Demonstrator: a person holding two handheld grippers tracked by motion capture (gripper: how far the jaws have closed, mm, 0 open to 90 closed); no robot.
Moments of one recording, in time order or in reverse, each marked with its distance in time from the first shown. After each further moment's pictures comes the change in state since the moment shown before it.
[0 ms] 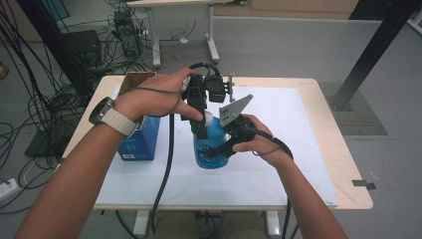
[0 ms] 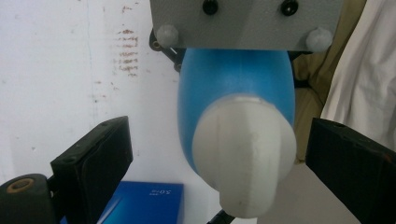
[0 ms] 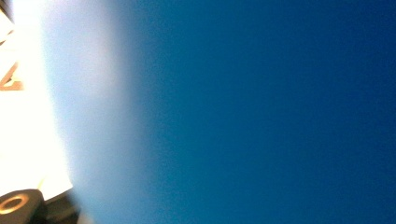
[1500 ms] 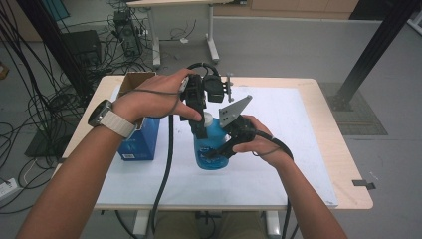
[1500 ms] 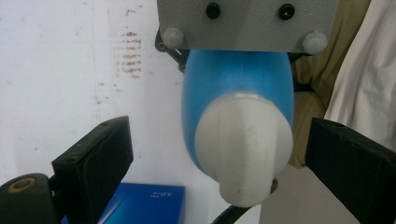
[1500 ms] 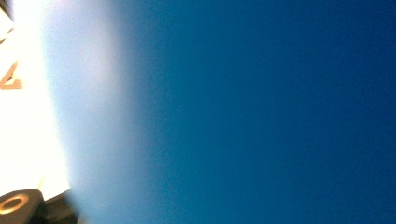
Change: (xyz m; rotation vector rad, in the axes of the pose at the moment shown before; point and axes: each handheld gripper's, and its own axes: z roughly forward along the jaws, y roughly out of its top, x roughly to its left) left arm -0.001 -0.003 -0.001 -0.017 0.011 -0.004; right arm 0.000 -0.002 0.002 0.012 0.001 0.005
